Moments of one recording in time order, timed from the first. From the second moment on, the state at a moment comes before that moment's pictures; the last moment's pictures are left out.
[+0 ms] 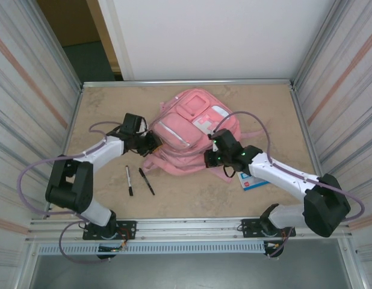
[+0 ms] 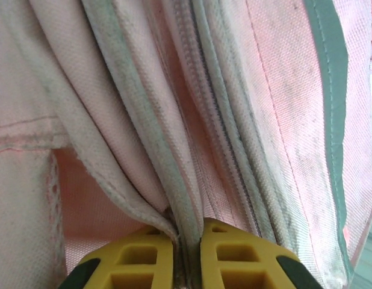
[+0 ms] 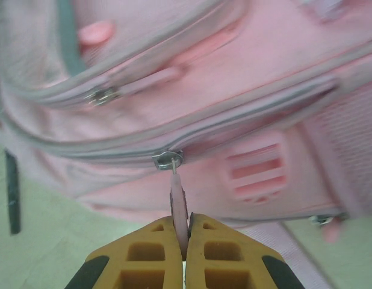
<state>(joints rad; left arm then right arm) -0.30 1.57 0.93 -0.34 0.47 -0.85 0.67 1.28 0.81 -0.40 -0.02 0.50</state>
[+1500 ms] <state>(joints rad) -0.36 1.59 1.02 -0.34 0.37 -0.97 0.55 1.41 0.94 -0.44 -0.16 0.25</state>
